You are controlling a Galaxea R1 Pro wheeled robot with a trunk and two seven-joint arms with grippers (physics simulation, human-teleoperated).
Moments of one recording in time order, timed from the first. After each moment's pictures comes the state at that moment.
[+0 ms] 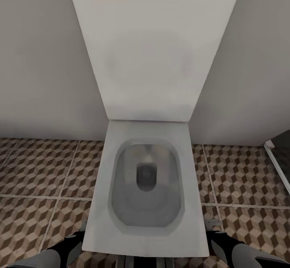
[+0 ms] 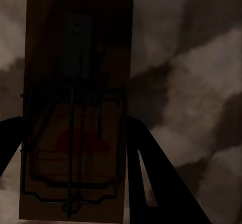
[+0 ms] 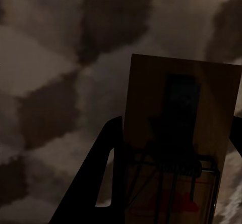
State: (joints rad) left arm -0.65 0.07 -0.11 -0.03 0.17 -0.01 -0.05; right arm -0.70 -0.10 -0.11 0.02 0.18 0.07 0.01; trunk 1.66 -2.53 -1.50
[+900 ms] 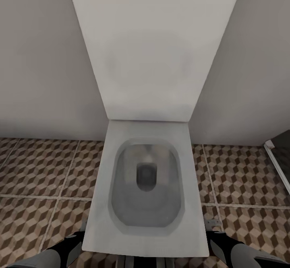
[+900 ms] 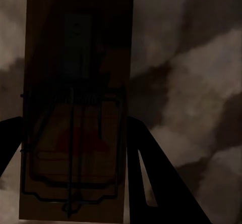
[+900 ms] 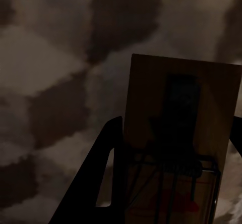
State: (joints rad) left arm -0.65 0.07 -0.11 -0.03 0.17 -0.01 -0.05; right arm -0.70 -0.09 -0.11 0.02 0.17 0.07 0.01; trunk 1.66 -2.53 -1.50
